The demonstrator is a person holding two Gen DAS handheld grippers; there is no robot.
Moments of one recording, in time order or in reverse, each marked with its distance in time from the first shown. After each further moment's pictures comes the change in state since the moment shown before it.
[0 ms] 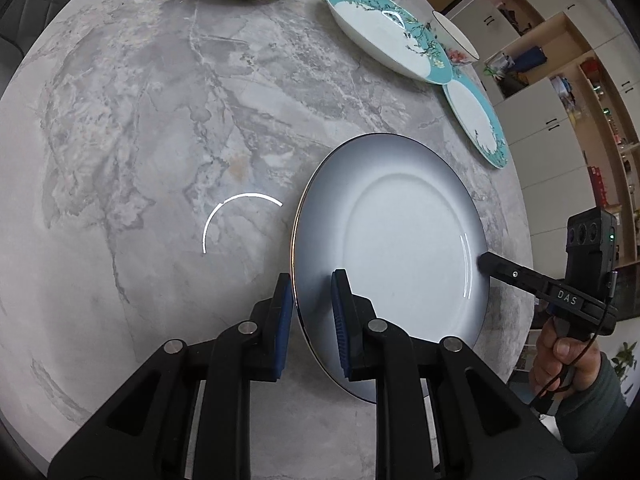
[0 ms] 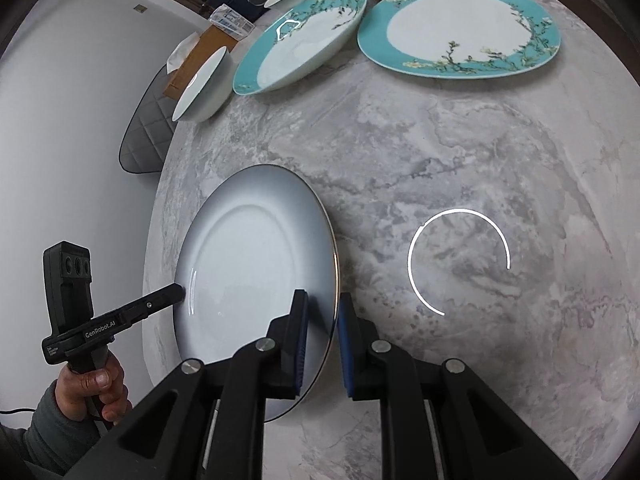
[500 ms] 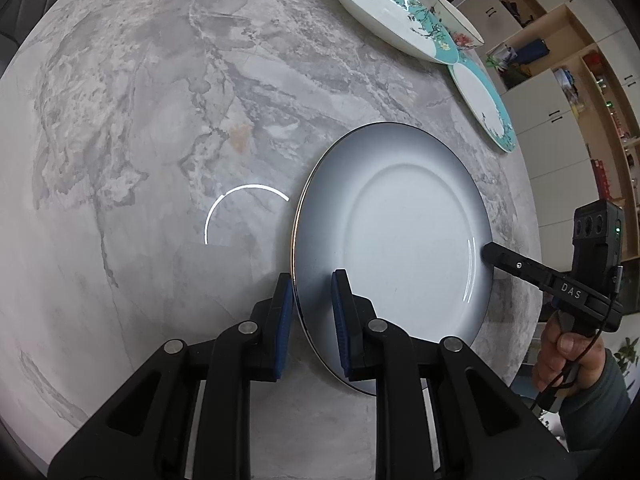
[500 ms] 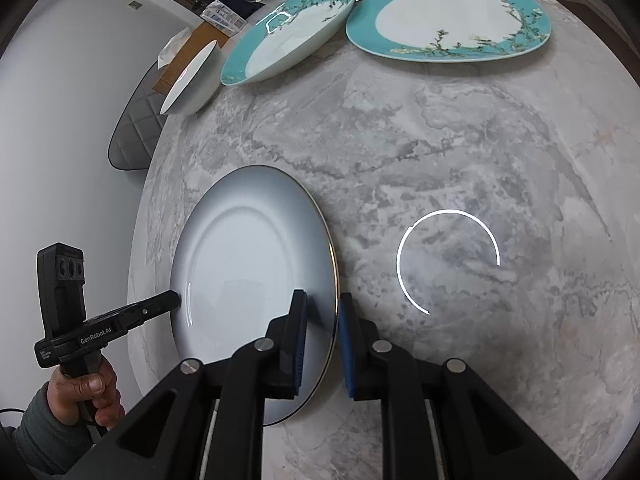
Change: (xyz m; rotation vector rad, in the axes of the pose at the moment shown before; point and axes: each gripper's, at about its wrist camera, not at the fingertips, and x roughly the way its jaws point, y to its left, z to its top) left arm 0.018 0.005 -0.007 0.008 0.027 0.017; right arm 0.004 -0.003 -0.010 -0.008 -0.006 -0.037
